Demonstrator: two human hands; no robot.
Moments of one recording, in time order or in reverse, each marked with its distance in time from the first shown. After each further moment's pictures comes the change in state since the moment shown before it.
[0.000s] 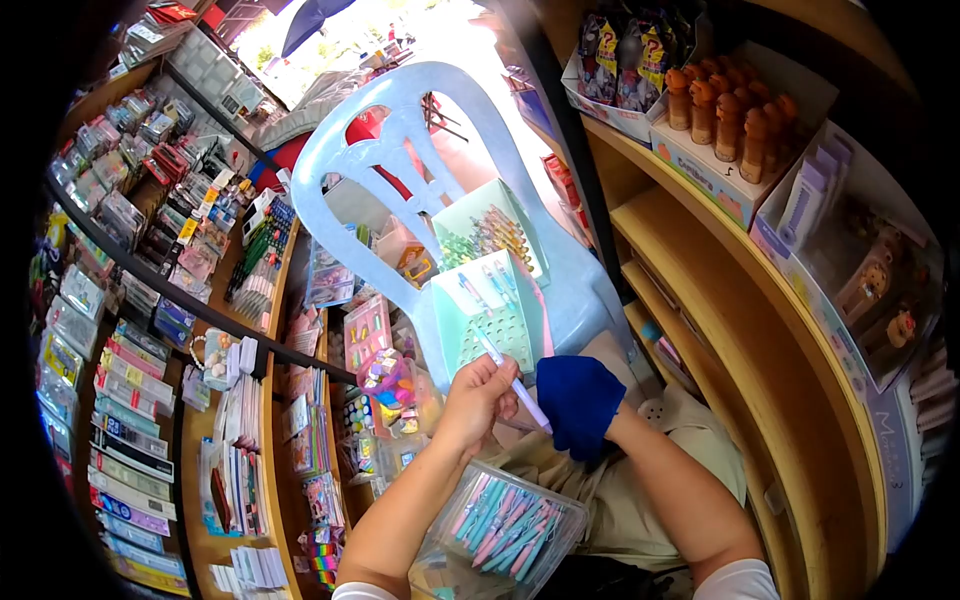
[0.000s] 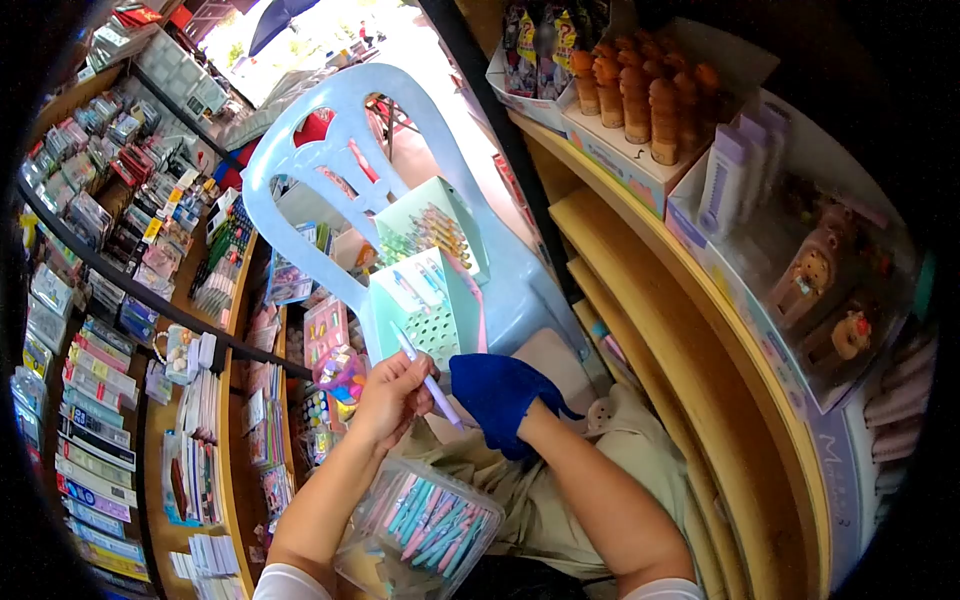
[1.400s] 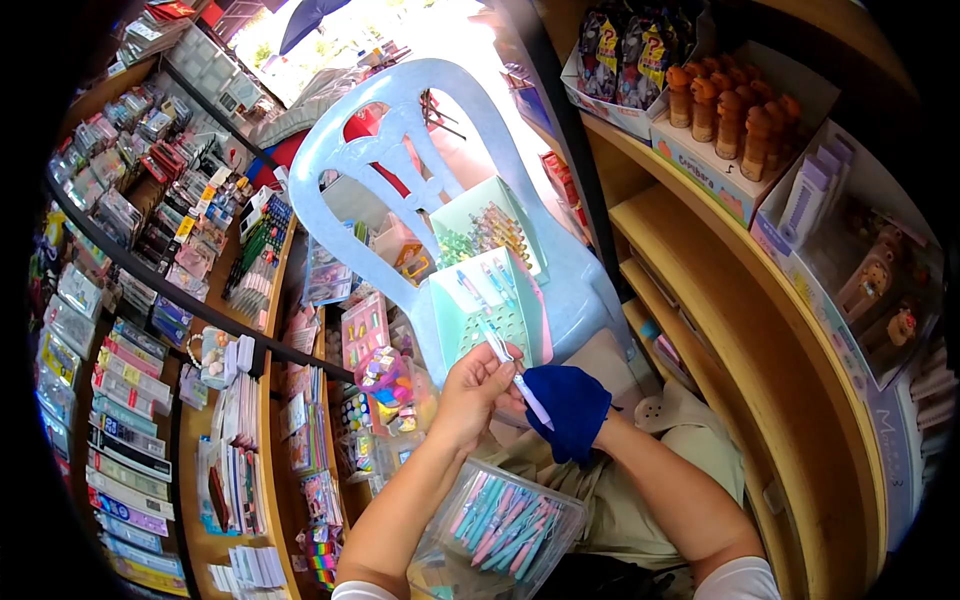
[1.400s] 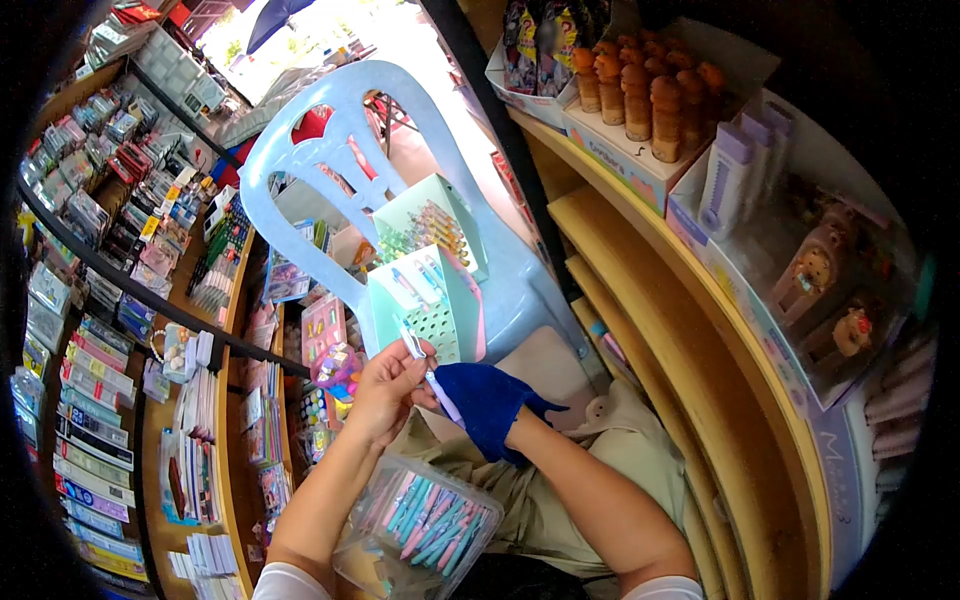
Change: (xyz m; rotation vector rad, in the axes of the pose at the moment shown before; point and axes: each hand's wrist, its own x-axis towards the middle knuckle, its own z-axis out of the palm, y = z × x) left_hand 0.000 0.005 -0.001 0.005 -0.101 0.103; right_hand -0.001 -0.011 0.019 0.443 0.133 -0.055
